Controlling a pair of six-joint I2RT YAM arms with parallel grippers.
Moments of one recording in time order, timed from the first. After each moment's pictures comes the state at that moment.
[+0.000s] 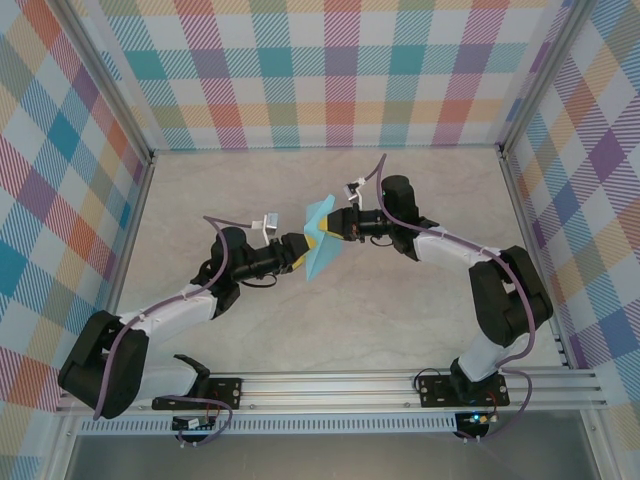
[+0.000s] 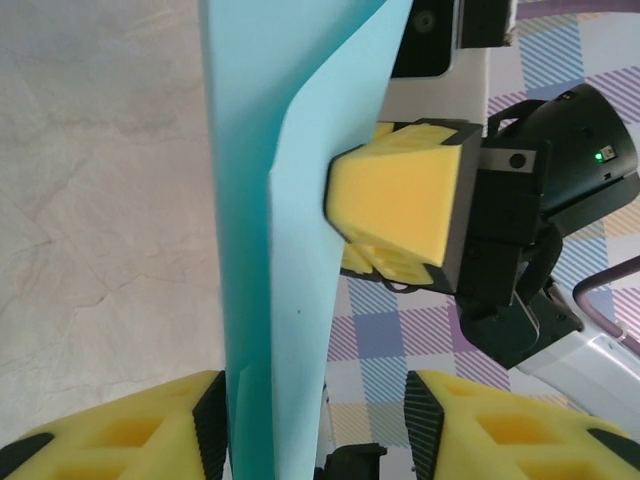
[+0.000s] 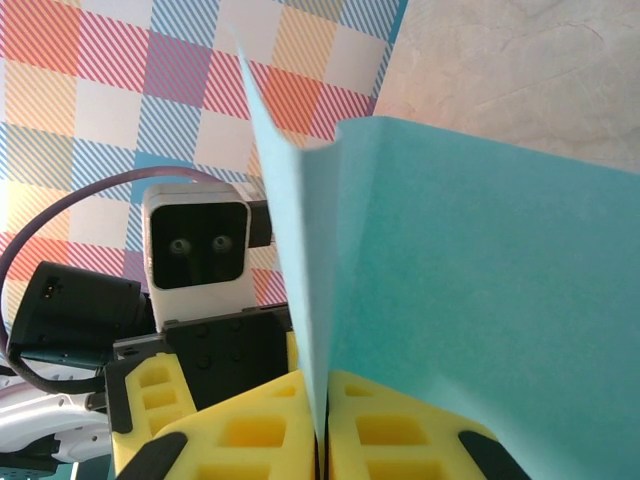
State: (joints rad) left arm -0.49 1.25 0.53 0.55 0.64 -1.20; right arm 0.48 1.67 1.01 0.29 -1.01 0.93
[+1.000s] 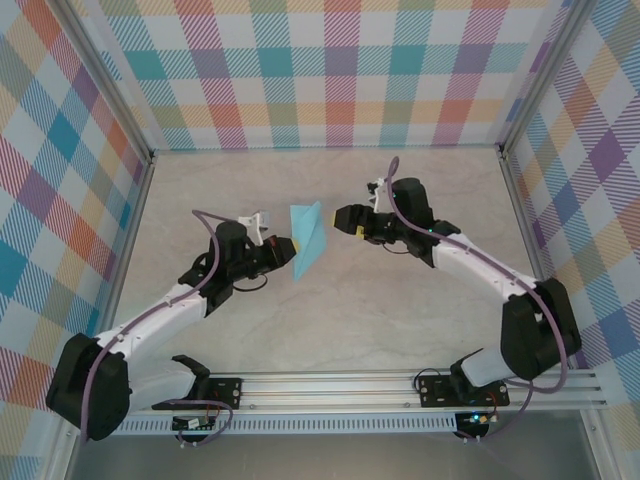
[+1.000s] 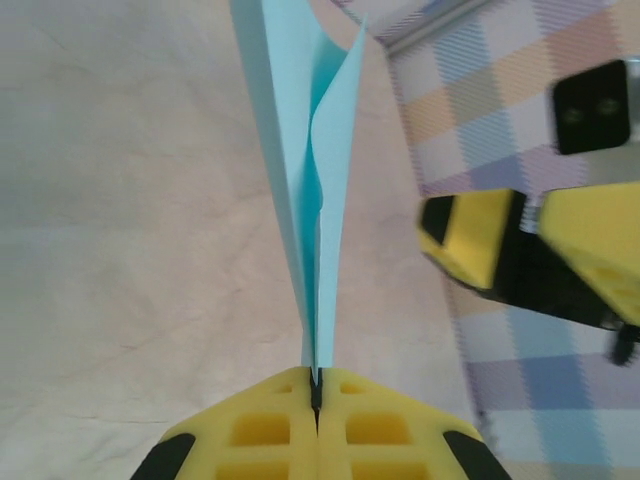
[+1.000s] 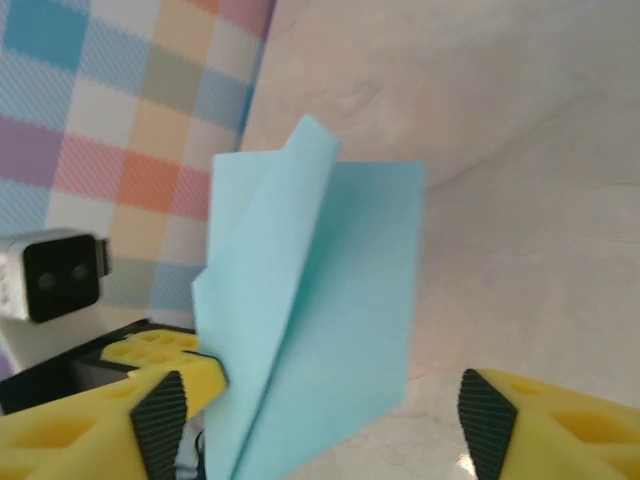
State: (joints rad) left arm -0.49 1.14 0.66 0.03 0.34 -0.81; right arm 0.48 1.43 0.99 -0.12 -0.56 0.72
